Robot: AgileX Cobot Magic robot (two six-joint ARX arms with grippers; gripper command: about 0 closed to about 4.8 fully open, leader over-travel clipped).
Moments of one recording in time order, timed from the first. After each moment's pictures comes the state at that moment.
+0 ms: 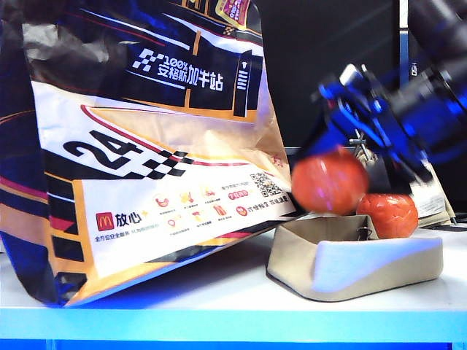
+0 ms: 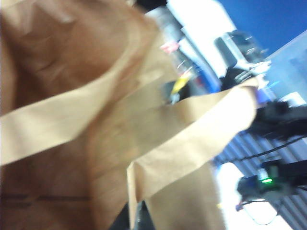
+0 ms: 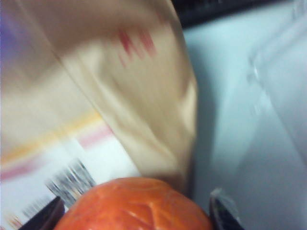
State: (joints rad) left arm -0.22 1.33 1.51 -0.94 0.85 0.05; right arm 0.35 1.40 0.60 0.30 -0.42 0.43
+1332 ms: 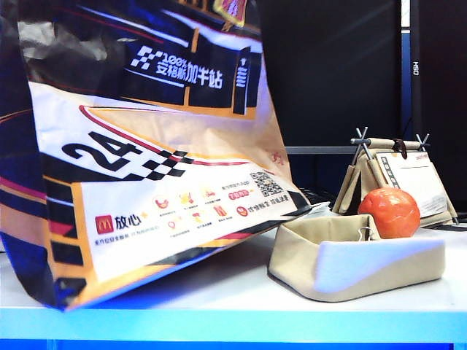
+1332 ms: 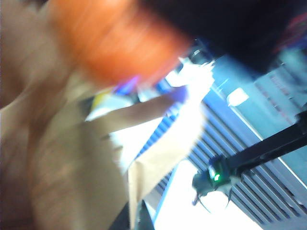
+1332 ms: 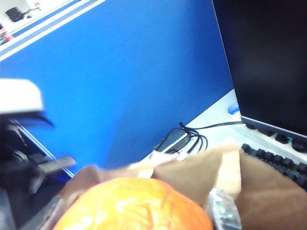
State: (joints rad) left arm -0.22 1.33 1.59 -0.99 1.05 0.05; right arm 0.56 1.52 1.64 -0.28 -0.52 0.32
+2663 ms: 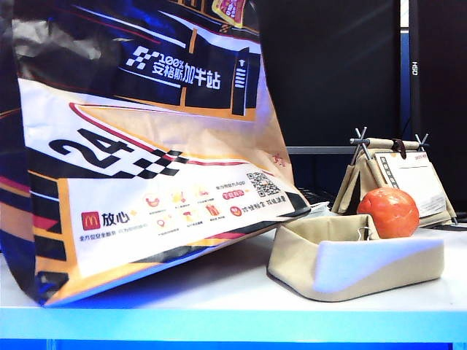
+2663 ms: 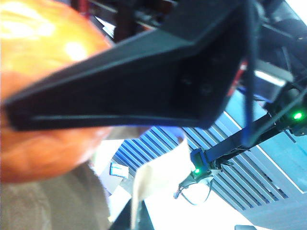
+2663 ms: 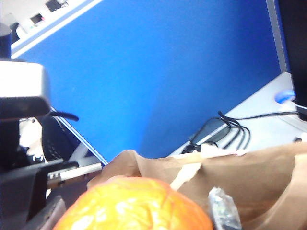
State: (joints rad) left arm -0.27 1.35 1.61 -1.01 1.10 0.05; right arm 0.62 1.60 1.64 -0.20 -0.62 0.38
